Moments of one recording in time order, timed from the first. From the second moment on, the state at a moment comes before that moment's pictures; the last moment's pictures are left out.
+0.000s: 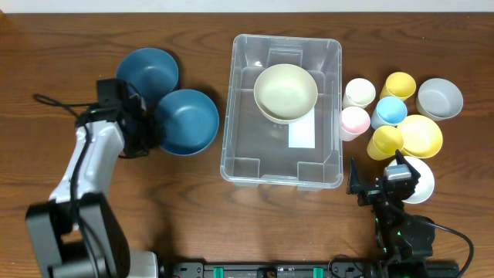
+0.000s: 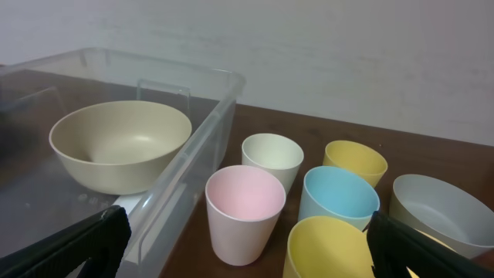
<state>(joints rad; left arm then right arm) 0.17 1.60 1.04 -0.74 0.26 -0.32 0.07 0.01 0.01 -0.06 -0.06 -0.07</state>
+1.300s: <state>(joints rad) -0.41 1.38 1.44 -0.64 0.02 -0.37 0.07 0.01 0.01 -0.06 -0.06 -0.07</state>
